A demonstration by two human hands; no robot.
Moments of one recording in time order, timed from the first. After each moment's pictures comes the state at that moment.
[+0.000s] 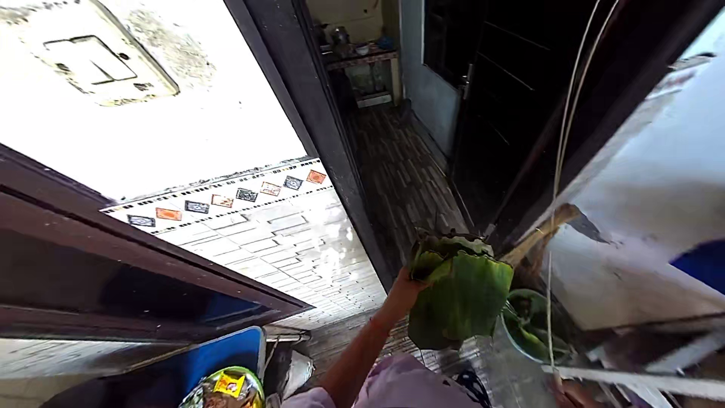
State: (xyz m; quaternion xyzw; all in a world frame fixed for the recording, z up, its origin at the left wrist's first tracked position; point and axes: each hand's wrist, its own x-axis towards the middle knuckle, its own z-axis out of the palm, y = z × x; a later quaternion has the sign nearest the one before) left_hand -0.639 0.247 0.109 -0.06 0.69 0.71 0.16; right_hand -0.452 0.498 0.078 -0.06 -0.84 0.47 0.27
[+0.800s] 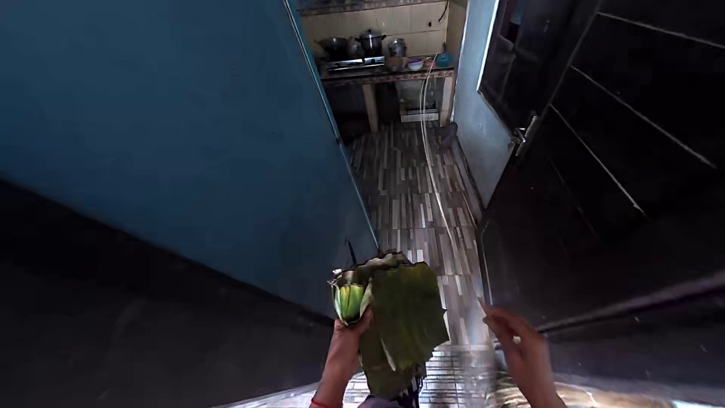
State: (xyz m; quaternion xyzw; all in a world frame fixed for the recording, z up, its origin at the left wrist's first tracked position) left_hand -0.943 0.287 0.083 -0.37 0.56 0.73 -0.14; right_hand -1.016 0.577 0.041 0.16 -0.85 0.47 0.15
